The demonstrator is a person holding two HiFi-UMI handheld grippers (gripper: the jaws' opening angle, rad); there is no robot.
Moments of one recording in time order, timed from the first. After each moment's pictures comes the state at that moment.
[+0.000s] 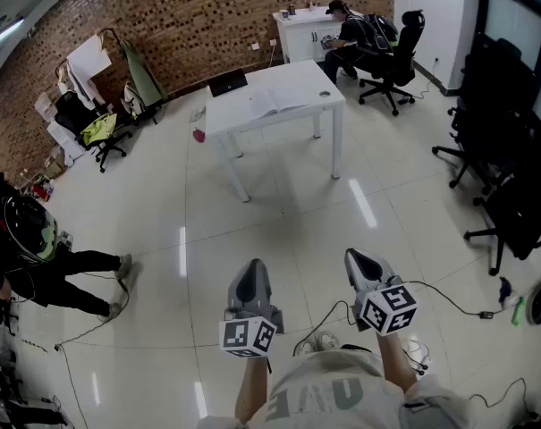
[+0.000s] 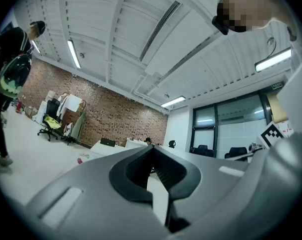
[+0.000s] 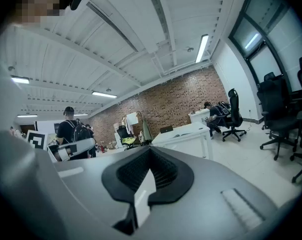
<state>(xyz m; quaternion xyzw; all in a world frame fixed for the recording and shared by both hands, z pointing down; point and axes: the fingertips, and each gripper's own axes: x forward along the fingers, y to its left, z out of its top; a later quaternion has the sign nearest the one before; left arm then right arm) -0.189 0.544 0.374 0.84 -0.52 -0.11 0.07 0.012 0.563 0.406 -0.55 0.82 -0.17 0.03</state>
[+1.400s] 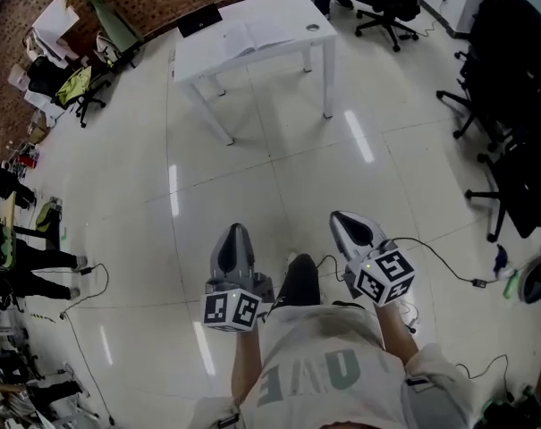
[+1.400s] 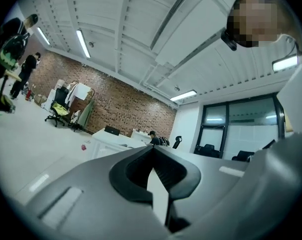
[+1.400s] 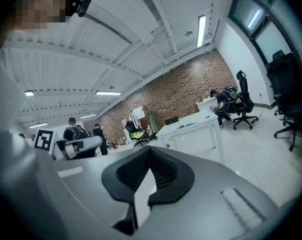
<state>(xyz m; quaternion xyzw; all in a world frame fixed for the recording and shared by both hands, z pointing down) -0.135 0.455 0.412 0.82 -0.55 -0.10 0.13 0.057 0.471 0.455 -0.49 0.85 -0.21 0.02</state>
